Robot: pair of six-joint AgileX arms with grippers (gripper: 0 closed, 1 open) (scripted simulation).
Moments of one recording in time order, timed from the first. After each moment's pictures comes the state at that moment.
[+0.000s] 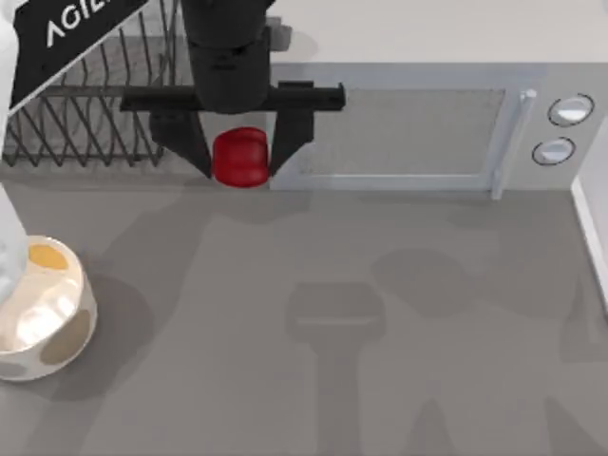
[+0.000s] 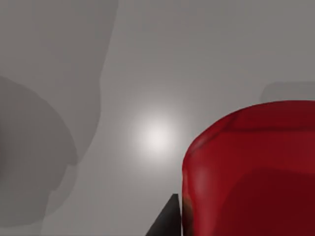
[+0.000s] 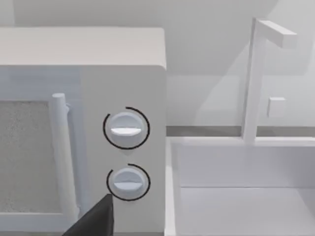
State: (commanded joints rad) left arm -0.56 2.18 2.16 -1.55 0.00 -0.53; right arm 0.00 0.00 0.00 0.00 0.00 0.00
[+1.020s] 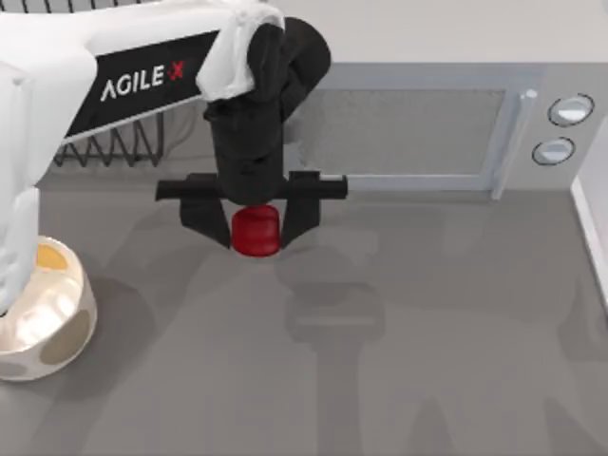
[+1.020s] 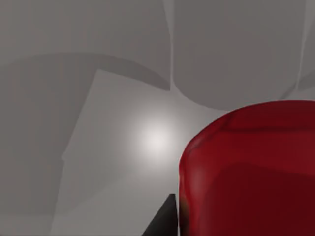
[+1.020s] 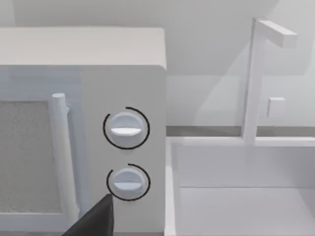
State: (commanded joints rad) left arm -0.57 2.20 1.75 -1.12 0.00 -0.54; right arm 0.00 0.00 0.00 0.00 0.00 0.00
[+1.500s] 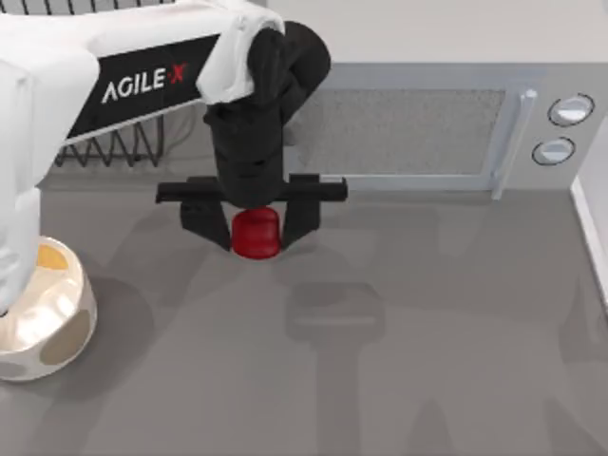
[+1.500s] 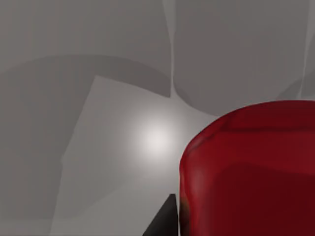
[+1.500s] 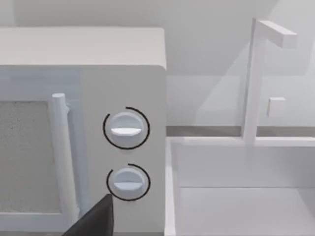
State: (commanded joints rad) left arm -0.57 2.20 1.74 -1.11 0.00 -0.54; right arm 0.00 0.00 0.00 0.00 0.00 0.00
